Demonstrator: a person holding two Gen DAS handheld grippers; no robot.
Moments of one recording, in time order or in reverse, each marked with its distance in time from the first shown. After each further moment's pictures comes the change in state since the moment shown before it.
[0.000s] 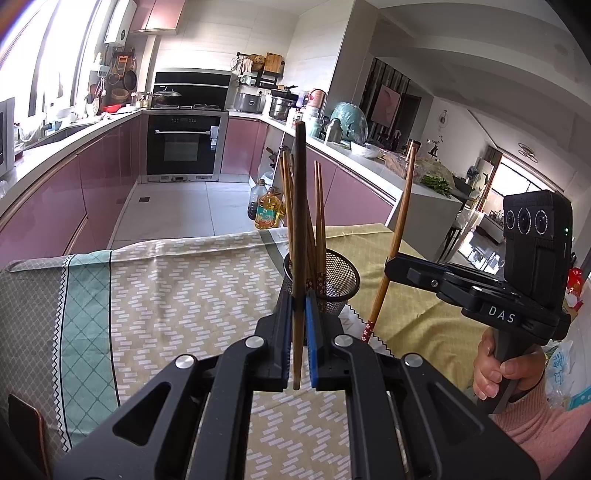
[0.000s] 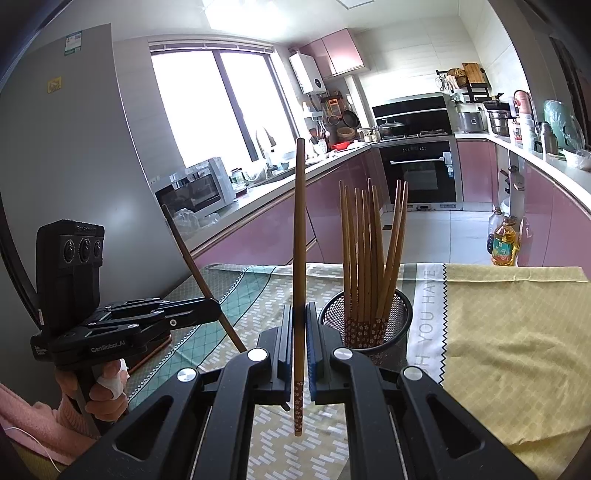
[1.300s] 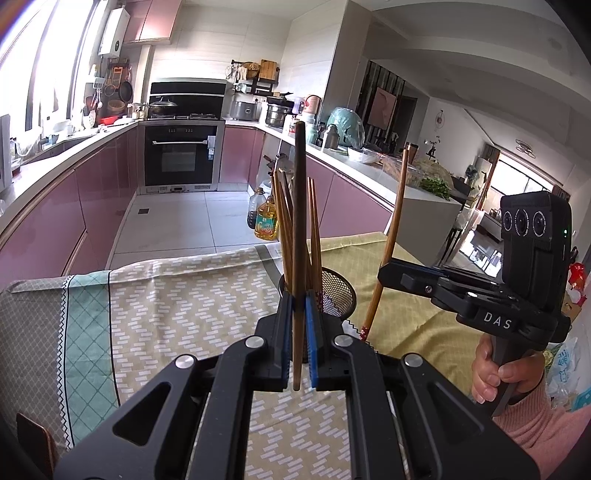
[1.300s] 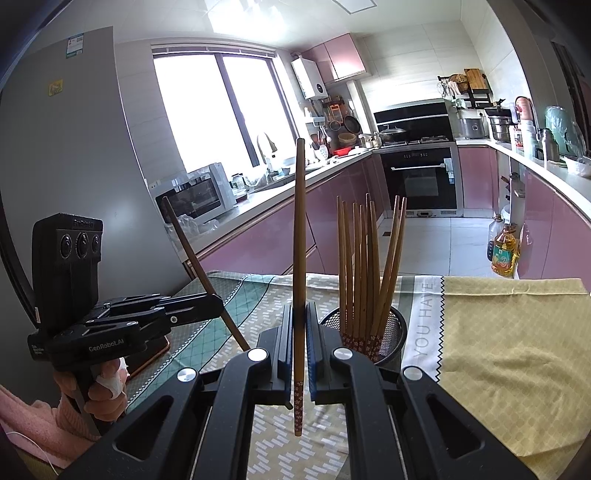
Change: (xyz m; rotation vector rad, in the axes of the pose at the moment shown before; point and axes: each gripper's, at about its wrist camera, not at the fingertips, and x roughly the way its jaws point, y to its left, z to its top) left arm 0.000 -0.006 0.017 0.031 -0.022 0.005; right arm 0.000 -0.002 0.013 -0.011 -0.018 -0.001
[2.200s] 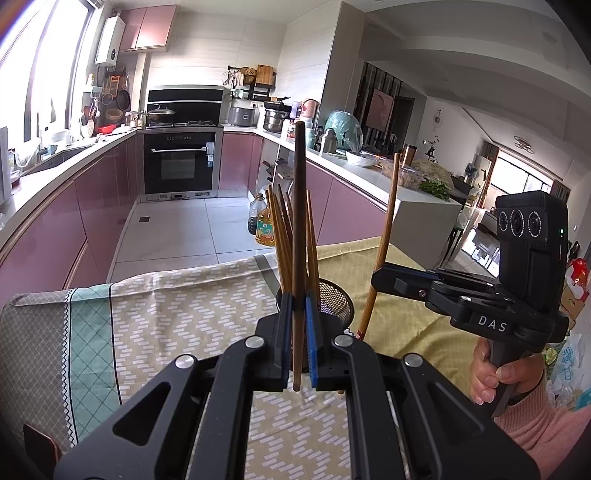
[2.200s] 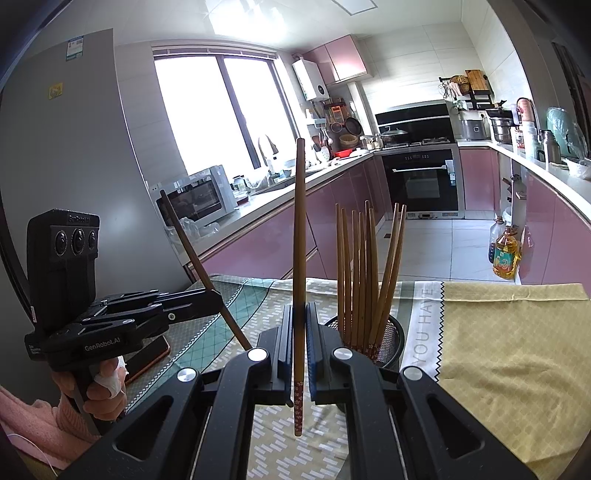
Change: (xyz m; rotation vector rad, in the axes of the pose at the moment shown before) left arm -0.002 -0.003 0.013 0.023 -0.014 0.005; right arm 0.002 -0.001 0.004 -0.003 -0.004 0.003
